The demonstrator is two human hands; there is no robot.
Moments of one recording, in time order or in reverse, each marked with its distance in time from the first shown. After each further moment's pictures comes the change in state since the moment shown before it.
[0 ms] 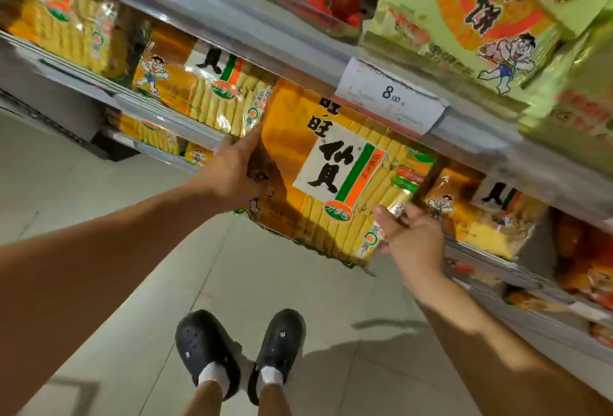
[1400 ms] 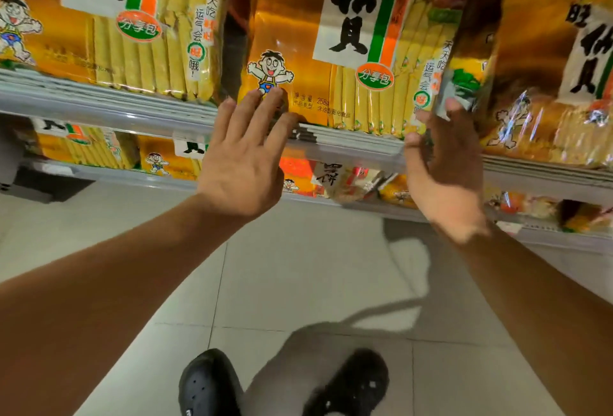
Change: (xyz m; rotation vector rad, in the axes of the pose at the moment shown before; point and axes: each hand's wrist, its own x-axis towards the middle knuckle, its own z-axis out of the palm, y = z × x) left_hand 0.067 -0.076 0.112 0.684 0.335 0.656; right_hand 0.060 0.073 0.054 -0.637 0.420 -0.609
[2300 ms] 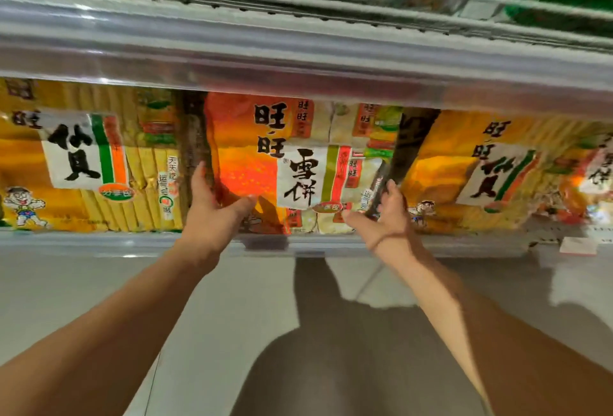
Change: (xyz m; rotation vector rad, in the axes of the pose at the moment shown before) left_hand 0.002 -0.019 0.303 -1.309 0.107 -0.620; right_hand -0.054 0.162 0.265 0.753 -0.167 0.439
